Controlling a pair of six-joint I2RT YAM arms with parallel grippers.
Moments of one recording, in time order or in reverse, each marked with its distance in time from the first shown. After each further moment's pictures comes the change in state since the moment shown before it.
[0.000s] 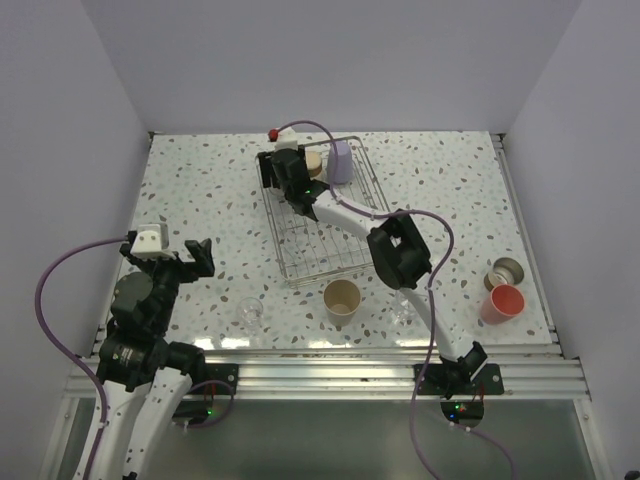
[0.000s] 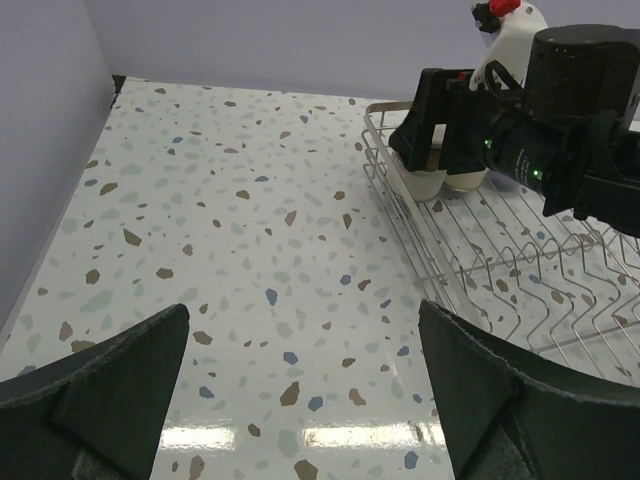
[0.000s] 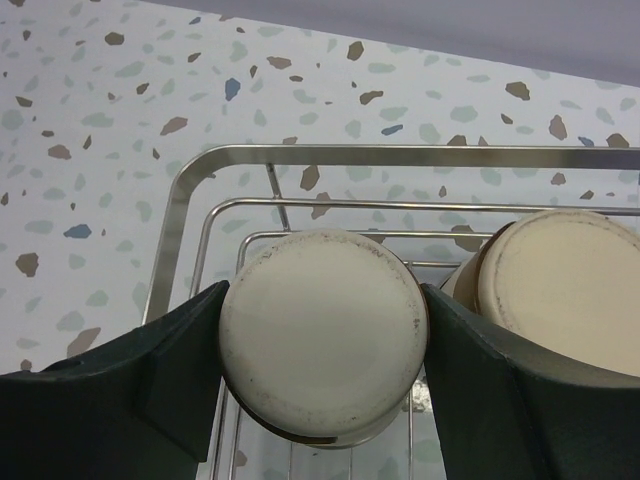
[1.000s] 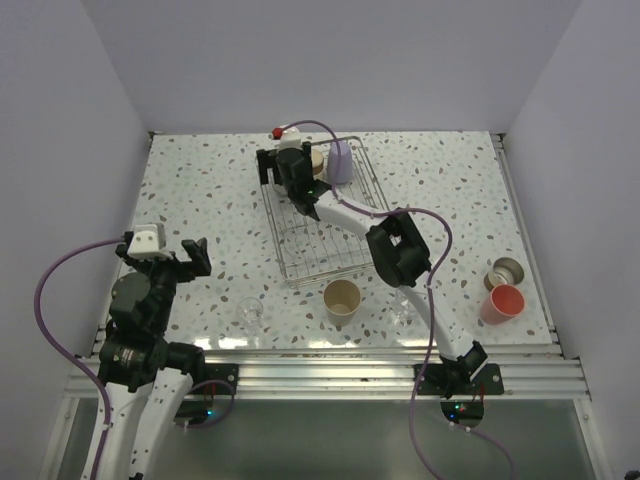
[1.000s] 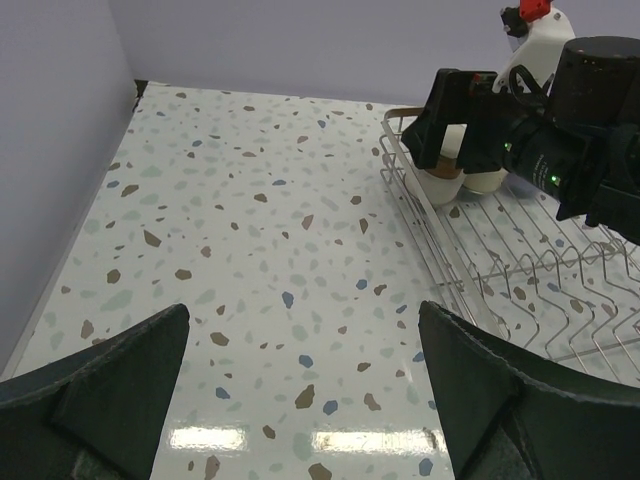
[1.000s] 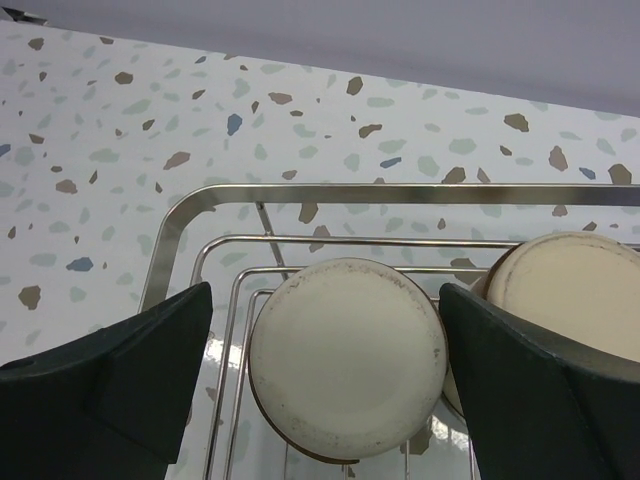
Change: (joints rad) left arm 0.052 -0.005 0.000 0.001 0.019 0.019; right arm -0.023 0.042 0.003 0.105 -0.027 -0.005
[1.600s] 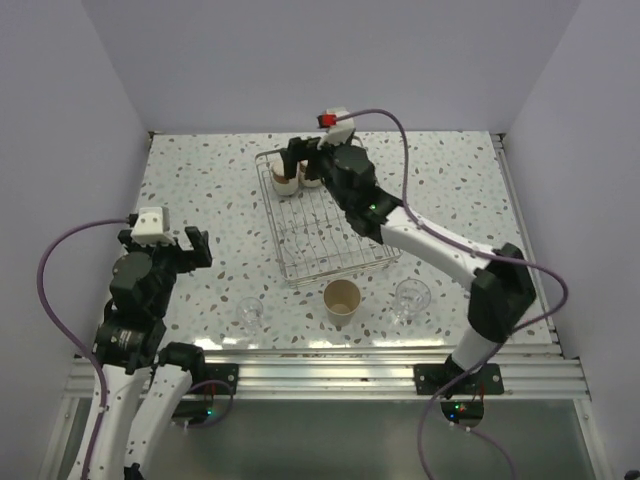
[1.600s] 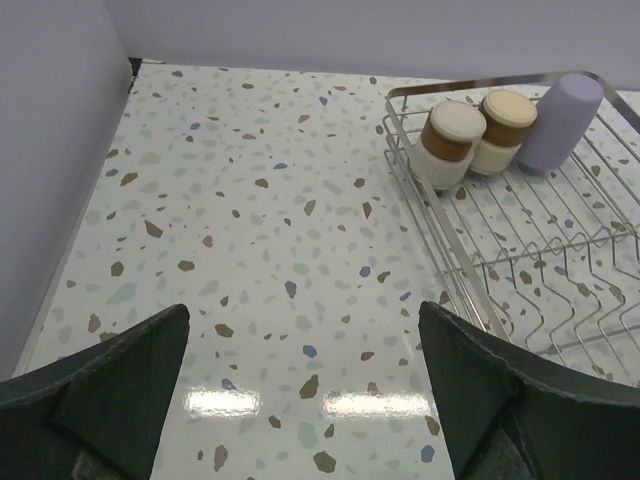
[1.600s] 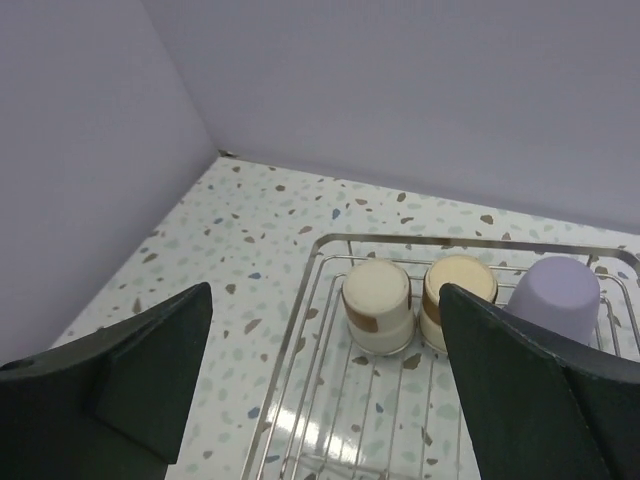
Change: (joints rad) left arm 0.006 0.111 0.073 -0.037 0.007 0.014; right arm 0.032 -0.755 -0.631 0.116 -0.090 0.003
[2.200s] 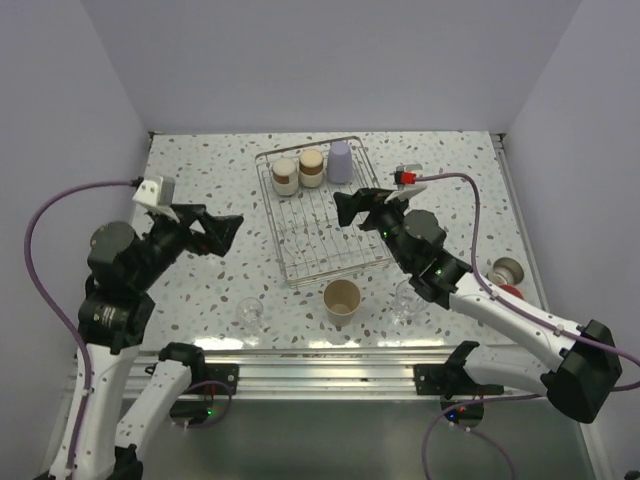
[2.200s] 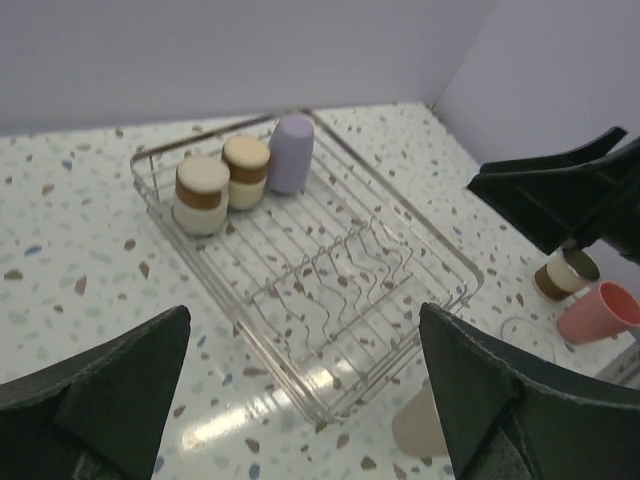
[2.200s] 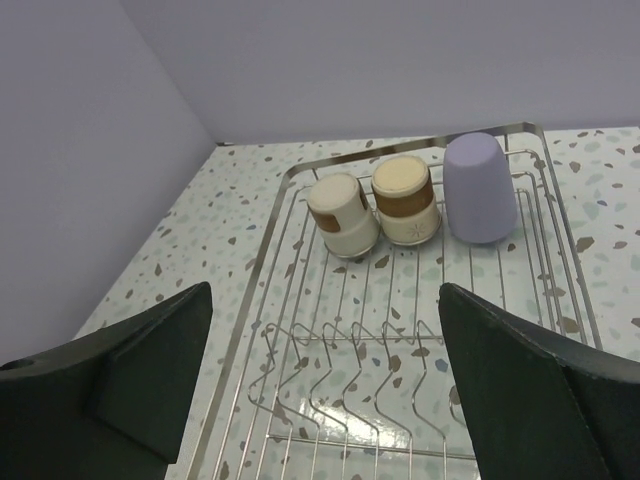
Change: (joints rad) left arm 0.000 0.182 0.246 0.062 0.511 -0.164; right arm 0.007 -0.644 -0.675 0.071 0.059 0.160
